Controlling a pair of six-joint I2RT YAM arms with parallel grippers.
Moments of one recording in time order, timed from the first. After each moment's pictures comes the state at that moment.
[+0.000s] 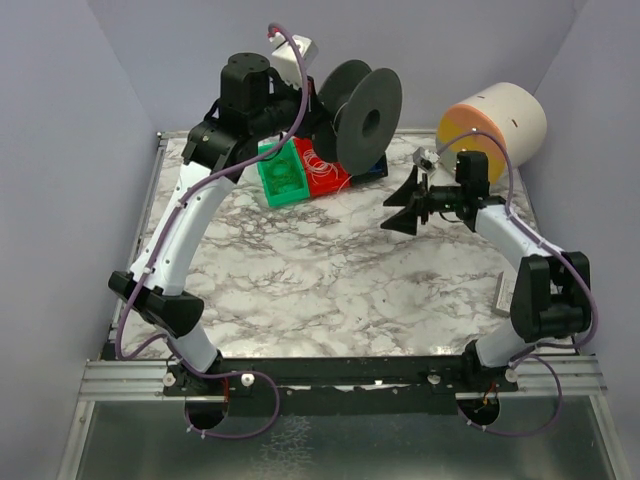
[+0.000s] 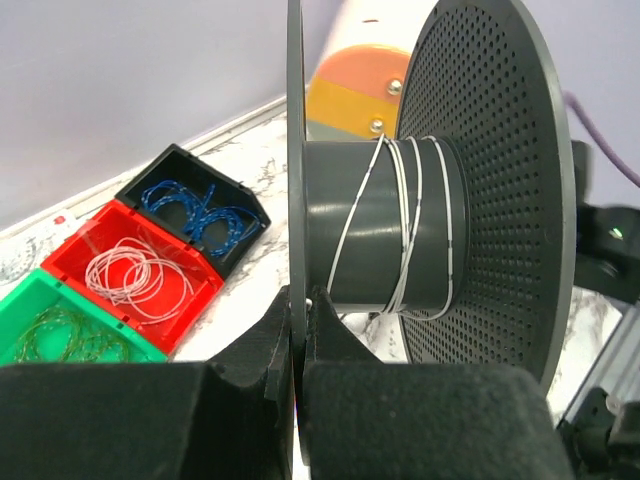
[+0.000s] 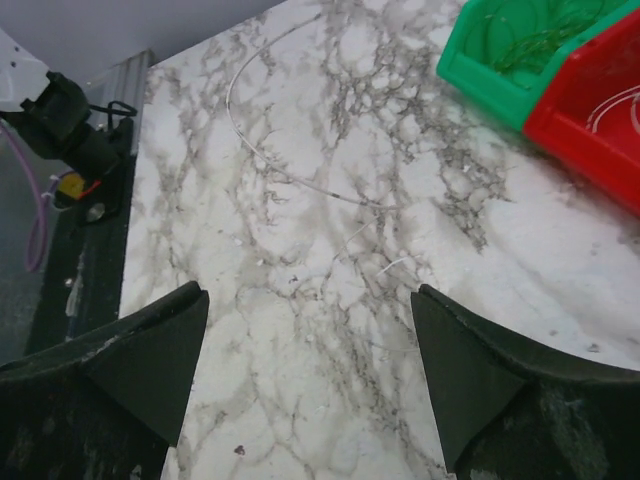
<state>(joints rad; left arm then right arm) -0.50 1.67 2.13 -0.66 0.33 -0.16 0.10 1.60 1.09 -0.21 -1.32 -0.35</state>
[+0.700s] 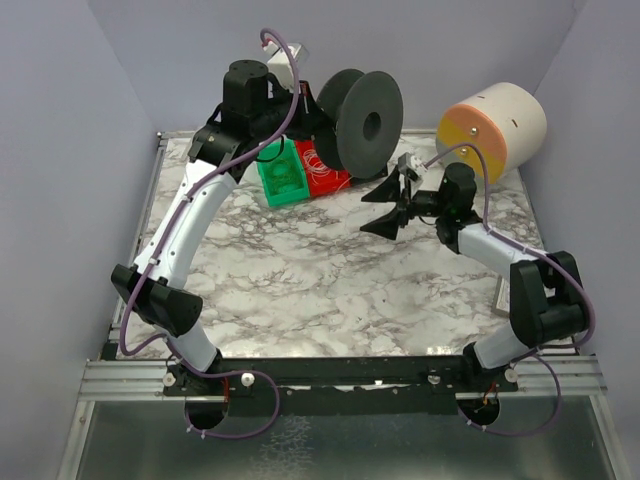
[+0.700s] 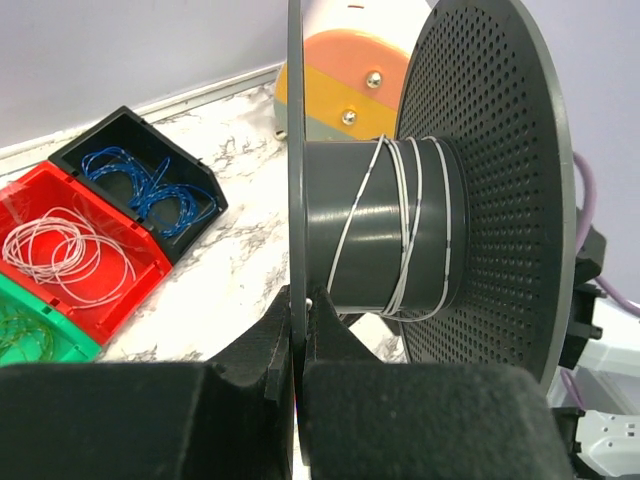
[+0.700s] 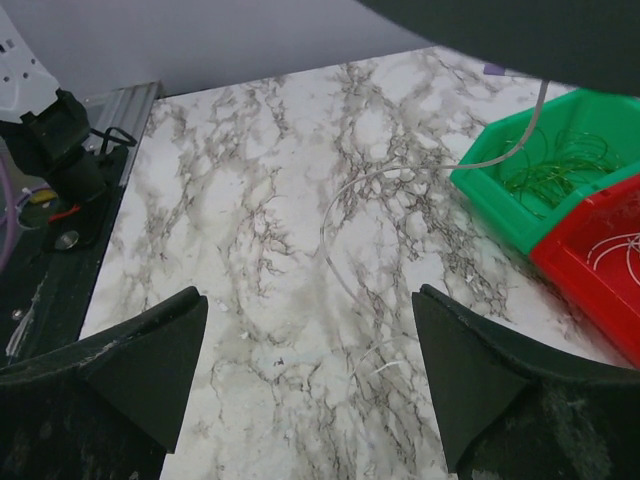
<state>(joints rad) -0.44 1.67 1.99 -0.54 0.41 -0.34 0.24 1.54 0.87 0.63 -1.24 0.05</state>
